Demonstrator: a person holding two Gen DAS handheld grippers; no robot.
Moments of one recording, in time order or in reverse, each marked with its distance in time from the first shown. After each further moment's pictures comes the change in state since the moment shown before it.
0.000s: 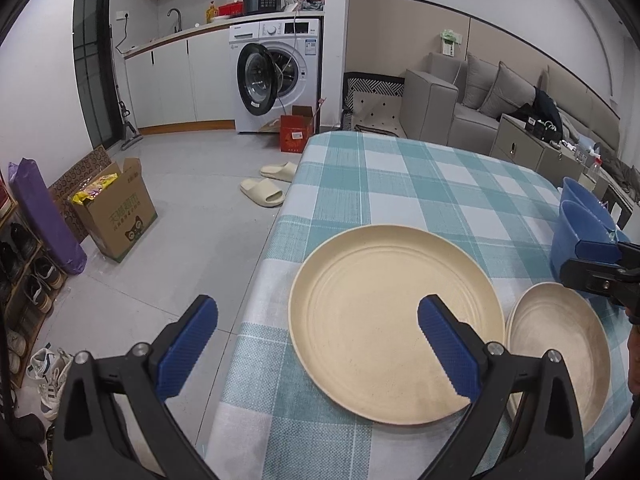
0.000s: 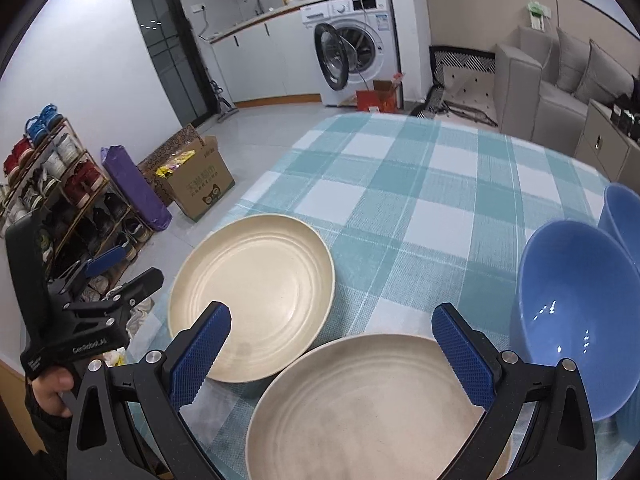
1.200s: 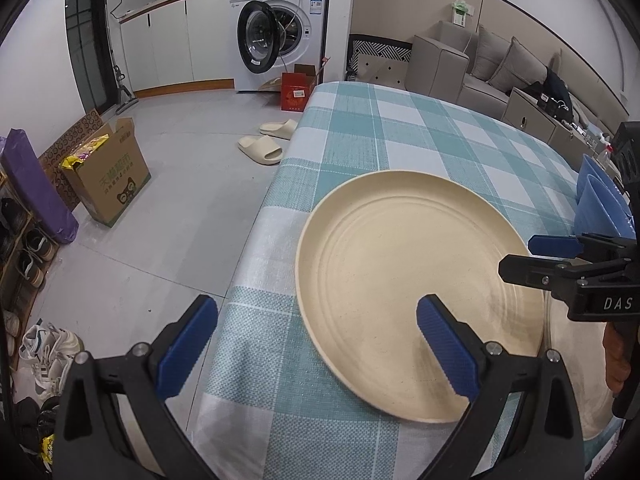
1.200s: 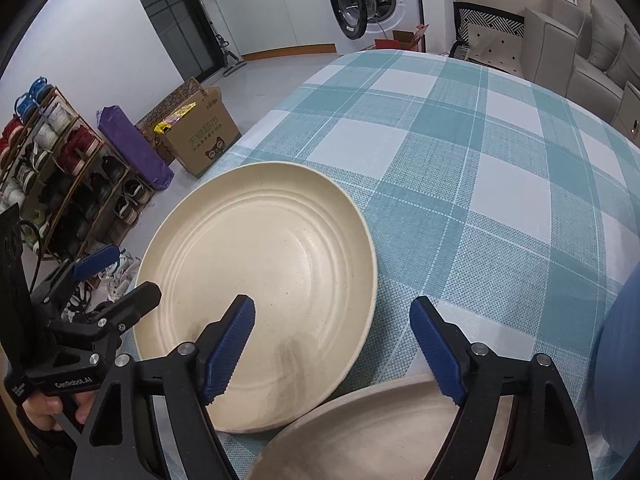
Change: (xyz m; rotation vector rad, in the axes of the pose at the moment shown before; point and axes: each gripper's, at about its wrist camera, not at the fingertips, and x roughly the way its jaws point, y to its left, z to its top) left arm 0.046 0.014 -0.018 -0.030 0.137 -0.018; right arm 0.097 0.020 0.004 -0.036 0.175 0.047
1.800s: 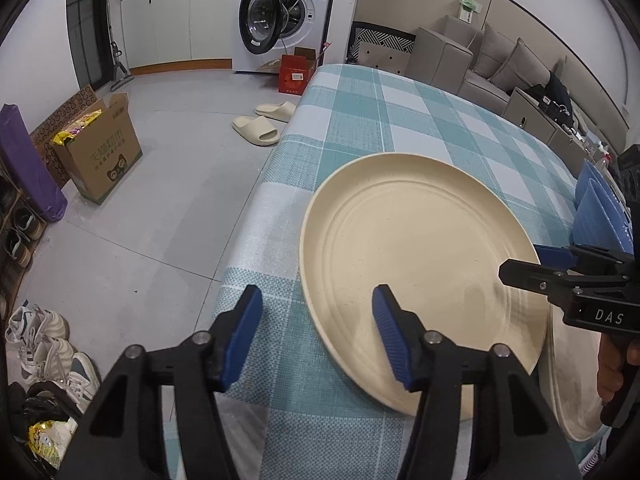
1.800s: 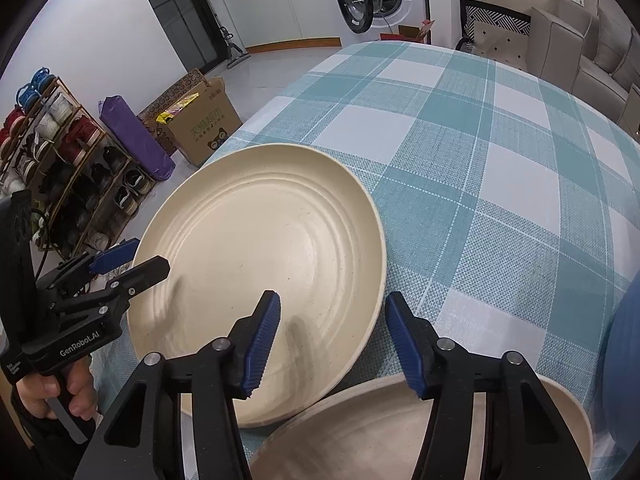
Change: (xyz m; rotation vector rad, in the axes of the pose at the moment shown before) left arm 0.013 0.011 -0.005 -0.050 0.056 -0.051; right arm 0.008 0.002 -0.006 -0.020 0.021 0.005
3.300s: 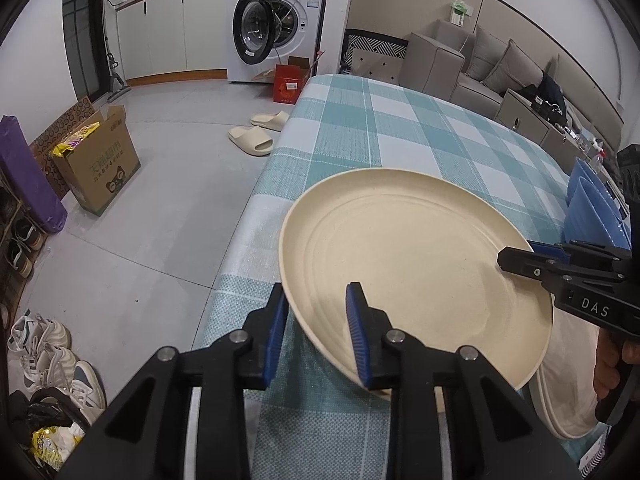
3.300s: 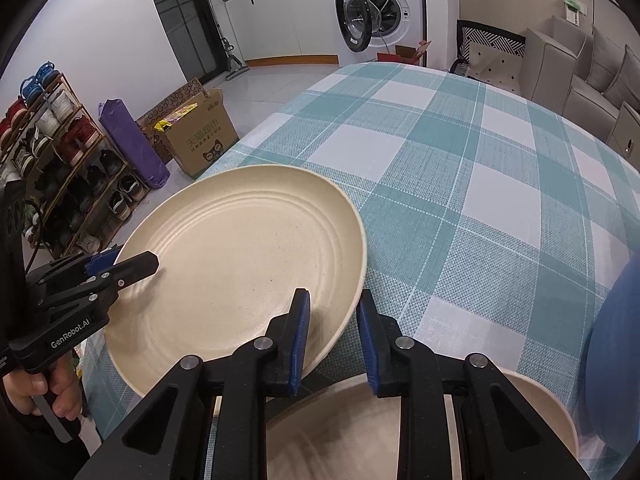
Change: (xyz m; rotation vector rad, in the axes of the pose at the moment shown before) left arm -0.015 -0.009 0.001 0.028 -0.036 0.002; right arm -0.015 0.000 -0.006 -0.031 -0.073 -0.041
